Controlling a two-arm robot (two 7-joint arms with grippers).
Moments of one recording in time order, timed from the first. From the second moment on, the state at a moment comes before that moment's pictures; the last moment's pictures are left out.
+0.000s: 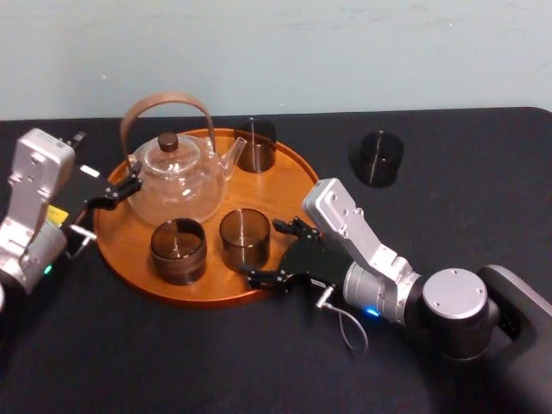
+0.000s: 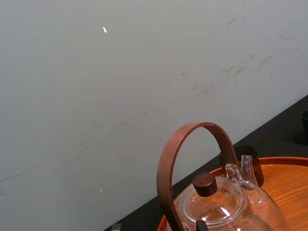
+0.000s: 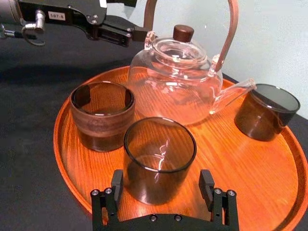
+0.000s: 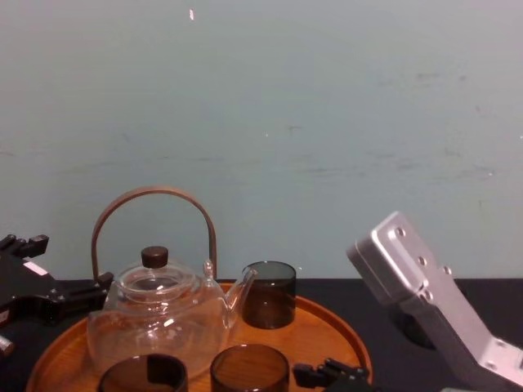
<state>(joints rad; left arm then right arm) -0.20 0.60 0.45 -1.41 -0.25 -0.12 0.03 0.26 0.27 -0.54 -1.32 0.09 0.07 0.46</state>
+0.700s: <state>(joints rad) -0.20 0.60 0.45 -1.41 -0.25 -0.12 0.03 0.15 0.36 -0.48 -1.45 0.11 0.06 0.43</state>
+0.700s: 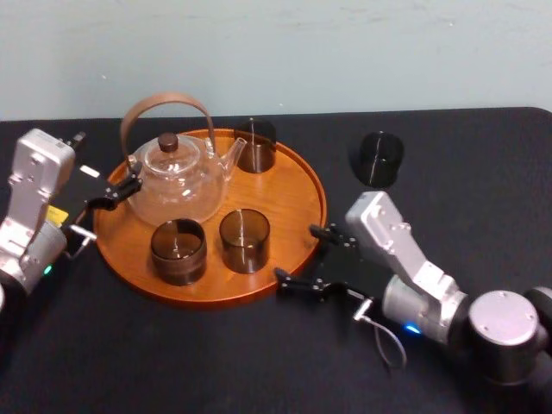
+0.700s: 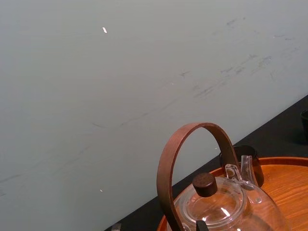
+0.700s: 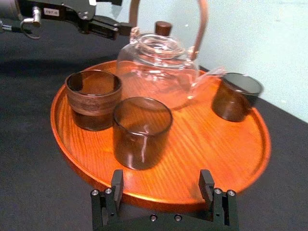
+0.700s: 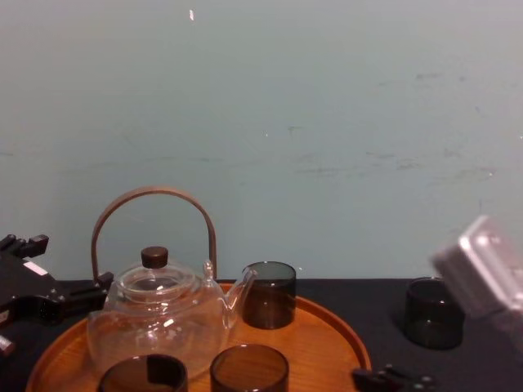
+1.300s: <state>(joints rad) -0.20 0.60 0.45 -1.41 -0.25 -0.12 0.03 0.04 0.44 -0.35 -1.53 0.14 0.05 0.37</state>
